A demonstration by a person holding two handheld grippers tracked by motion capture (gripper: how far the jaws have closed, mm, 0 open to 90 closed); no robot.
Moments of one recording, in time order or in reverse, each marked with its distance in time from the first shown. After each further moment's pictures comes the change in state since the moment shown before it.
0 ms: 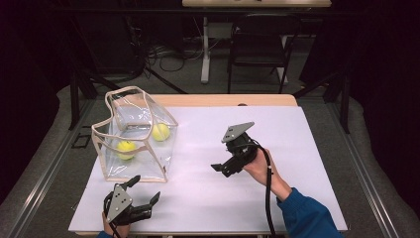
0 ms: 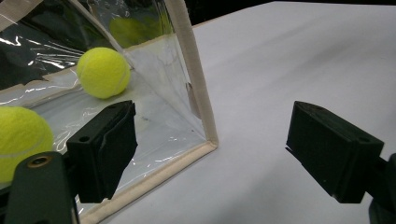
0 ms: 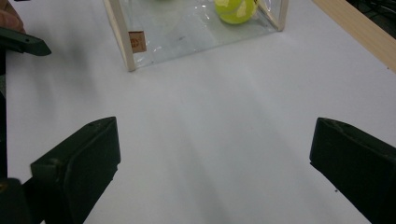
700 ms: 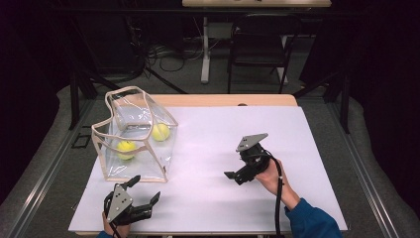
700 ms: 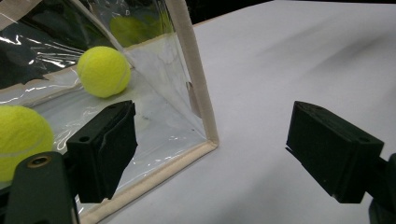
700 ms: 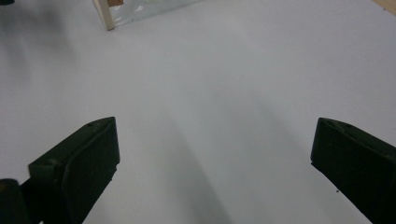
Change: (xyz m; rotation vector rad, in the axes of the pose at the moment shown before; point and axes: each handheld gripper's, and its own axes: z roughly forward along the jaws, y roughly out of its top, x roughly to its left) left arm 0.000 0.000 0.001 0.003 0.002 0.001; right arm -0.008 -0.051 -0.002 0.026 -0.031 0.066
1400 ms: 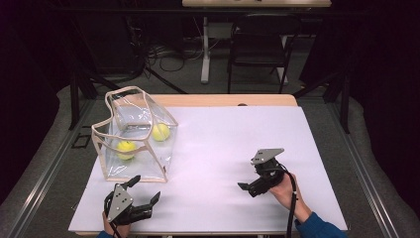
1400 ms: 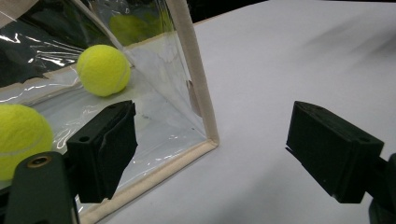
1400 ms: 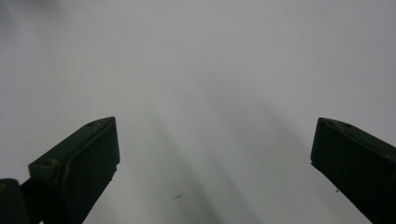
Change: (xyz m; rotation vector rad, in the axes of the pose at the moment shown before) left arm 0.000 0.000 0.000 0.004 0.003 0.001; right arm 0.003 -0.052 -0.017 -0.003 -0.040 0.041
